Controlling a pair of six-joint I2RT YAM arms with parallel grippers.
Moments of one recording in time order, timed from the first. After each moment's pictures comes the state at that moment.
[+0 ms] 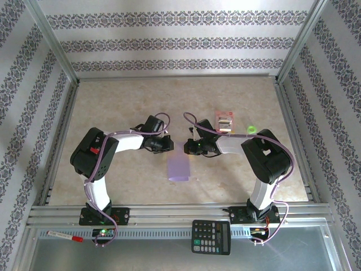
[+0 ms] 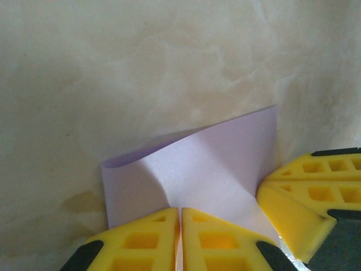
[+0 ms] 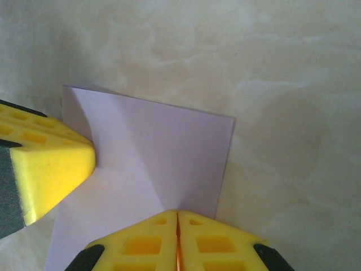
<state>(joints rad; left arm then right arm) -0.47 1.84 0.95 -0.14 0.45 -0.64 0.56 1.80 0.85 -0.06 -0.39 0.58</state>
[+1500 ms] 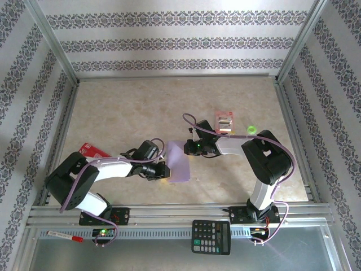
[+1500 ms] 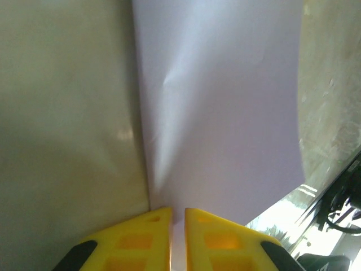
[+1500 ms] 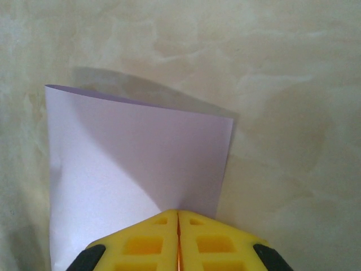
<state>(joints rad) -0.65 1.47 0.54 -0.10 0.52 -0.78 0.57 1.79 0.85 -0.07 -0.36 0.58</state>
